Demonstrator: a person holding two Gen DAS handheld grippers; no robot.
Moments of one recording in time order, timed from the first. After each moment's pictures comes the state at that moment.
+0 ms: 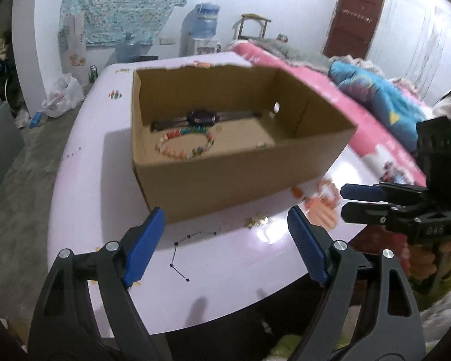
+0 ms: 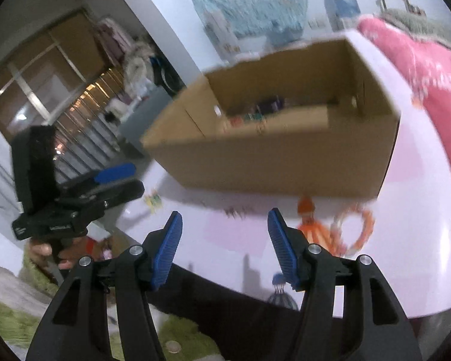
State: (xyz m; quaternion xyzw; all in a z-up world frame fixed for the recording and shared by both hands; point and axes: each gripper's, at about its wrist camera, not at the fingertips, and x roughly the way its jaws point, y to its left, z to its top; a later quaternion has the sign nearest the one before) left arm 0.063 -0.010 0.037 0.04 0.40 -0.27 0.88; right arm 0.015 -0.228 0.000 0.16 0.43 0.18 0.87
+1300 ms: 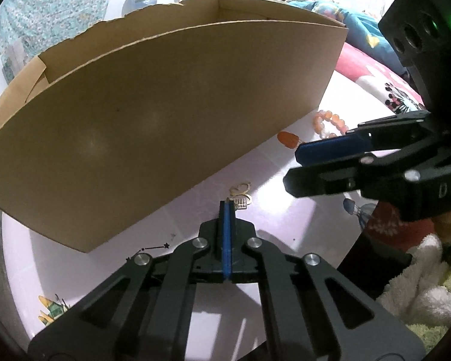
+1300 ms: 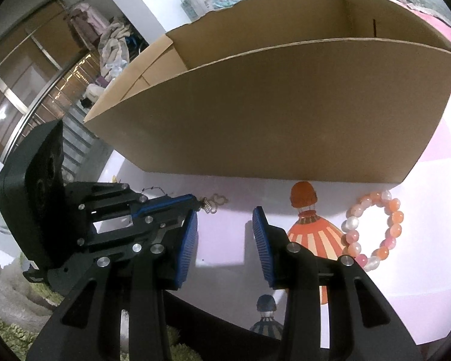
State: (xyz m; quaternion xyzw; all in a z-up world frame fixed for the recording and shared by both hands) left arm 0.081 -0.078 -0.042 0.16 0.42 -0.36 0.82; right arm 0.064 -0.207 -0.047 0.16 0.47 0.16 0.85
